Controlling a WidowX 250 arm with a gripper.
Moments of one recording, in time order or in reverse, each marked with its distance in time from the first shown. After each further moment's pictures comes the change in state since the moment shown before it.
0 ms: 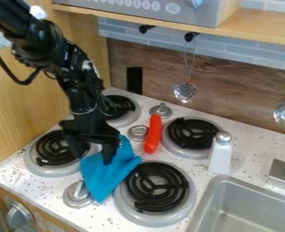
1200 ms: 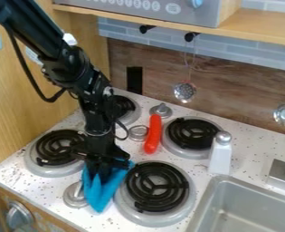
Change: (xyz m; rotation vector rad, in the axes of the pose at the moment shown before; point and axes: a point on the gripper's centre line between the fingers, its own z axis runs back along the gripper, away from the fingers) arm -0.016 -0.013 -0.033 0.060 0.115 0.016
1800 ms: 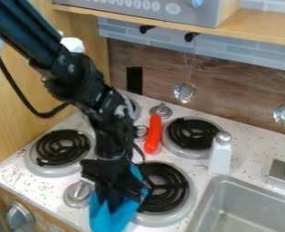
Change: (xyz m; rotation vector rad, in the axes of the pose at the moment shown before) arm -0.055 -0.050 0.019 -0.023 -0.020 -0.225
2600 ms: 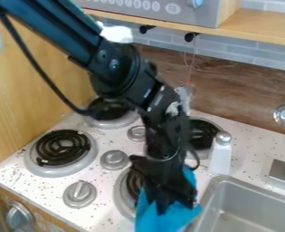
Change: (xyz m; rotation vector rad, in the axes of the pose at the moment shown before) arm 0.023 -0.069 0.027 -0.046 -0.087 -0.139
